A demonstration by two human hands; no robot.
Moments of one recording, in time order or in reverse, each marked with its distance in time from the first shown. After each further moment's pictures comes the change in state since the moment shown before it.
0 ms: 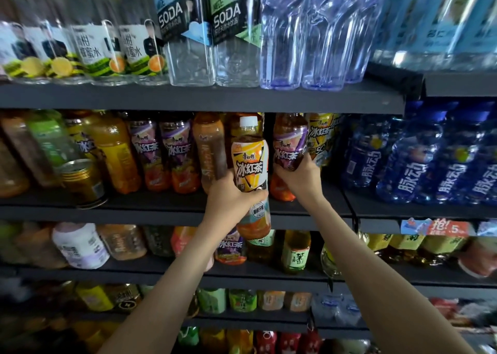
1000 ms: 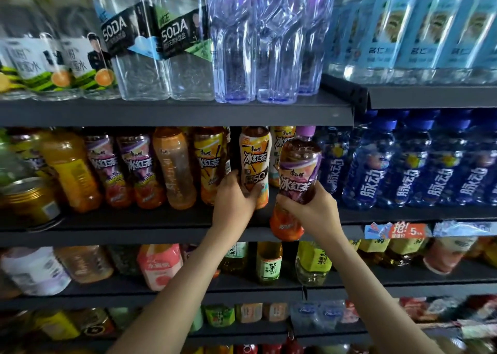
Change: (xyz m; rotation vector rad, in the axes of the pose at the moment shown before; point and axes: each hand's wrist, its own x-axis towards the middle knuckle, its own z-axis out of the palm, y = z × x) left_hand 0.036 0.013 0.084 0.170 0.129 0.227; right_hand -0.044 0.022 -0.091 0.092 -0.003 0.067
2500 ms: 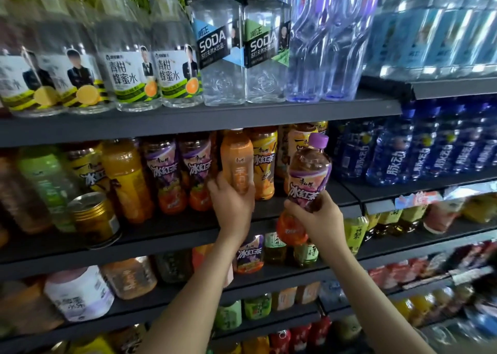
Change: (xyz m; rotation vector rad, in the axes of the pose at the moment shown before) left_hand 0.003 -0.088 -0.097 -0.162 0.167 -0.042; right_hand -0.087 -0.056 0.118 0.075 0.225 0.122
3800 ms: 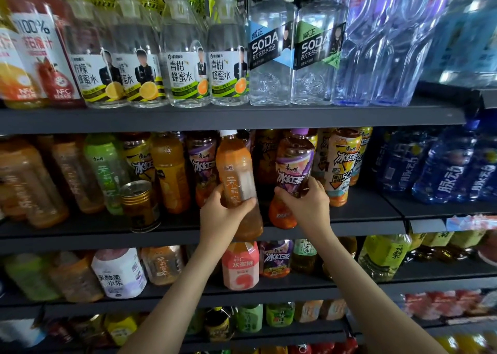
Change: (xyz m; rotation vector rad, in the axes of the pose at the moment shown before) left_hand 0.003 -0.037 -0.093 -0.176 -0.187 -0.201; right_hand 0.025 -0.021 0.084 -0.099 -0.052 -0.215
